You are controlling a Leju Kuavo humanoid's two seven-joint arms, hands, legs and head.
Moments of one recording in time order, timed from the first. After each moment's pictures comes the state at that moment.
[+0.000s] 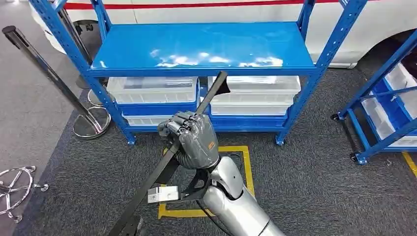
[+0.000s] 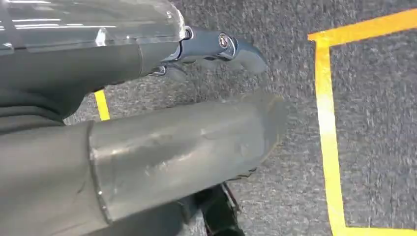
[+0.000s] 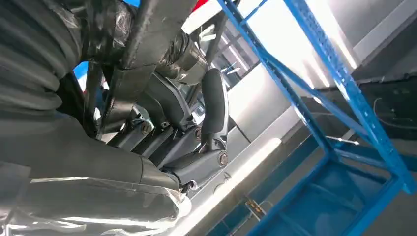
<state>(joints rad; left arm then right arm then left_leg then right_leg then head) -0.21 -0.22 0.94 -0.21 -0.99 0.02 -0.30 -0.44 0.30 0.61 -1.33 0.88 -0.70 -0.41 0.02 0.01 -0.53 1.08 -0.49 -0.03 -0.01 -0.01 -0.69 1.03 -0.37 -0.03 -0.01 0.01</state>
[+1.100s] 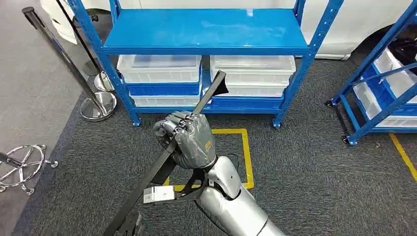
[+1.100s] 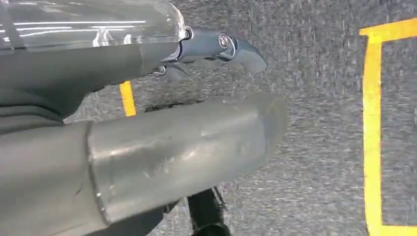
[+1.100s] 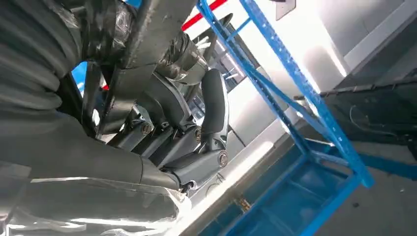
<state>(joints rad) -0.22 -0.22 0.94 -0.21 -0.97 0.02 -0.31 -0.45 0.30 0.65 -1.33 0.88 -0.70 -0.37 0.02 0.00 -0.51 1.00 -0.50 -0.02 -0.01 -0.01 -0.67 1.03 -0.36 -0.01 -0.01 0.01</state>
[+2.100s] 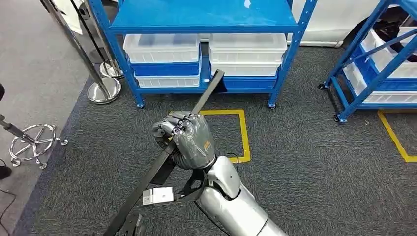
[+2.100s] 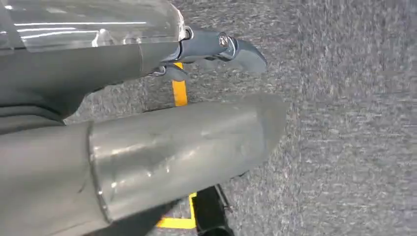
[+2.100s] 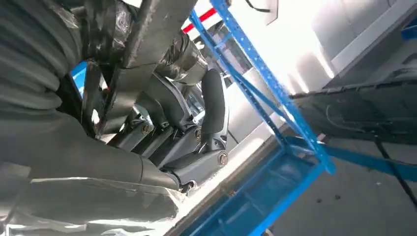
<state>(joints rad) -0.22 -0.22 0.94 -0.21 -0.97 0.03 -0.30 -0.46 0.29 0.66 -1.33 0.89 -0.70 -0.37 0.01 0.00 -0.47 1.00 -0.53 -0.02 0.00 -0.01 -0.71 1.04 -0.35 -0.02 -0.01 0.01</state>
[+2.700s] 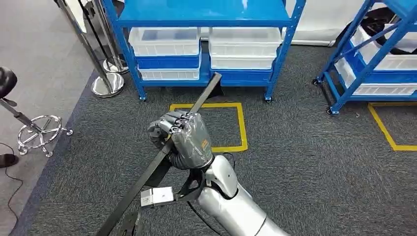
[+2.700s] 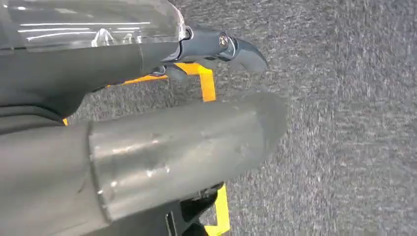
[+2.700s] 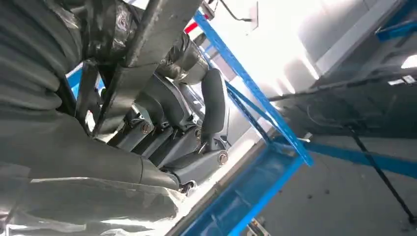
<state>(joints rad) -0.22 -0.23 0.94 -0.21 -0.98 0.03 -0.30 -0.49 0.28 0.71 -1.33 0.79 -0.70 -0.36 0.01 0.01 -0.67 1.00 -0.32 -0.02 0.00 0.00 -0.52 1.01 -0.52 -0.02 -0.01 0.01</state>
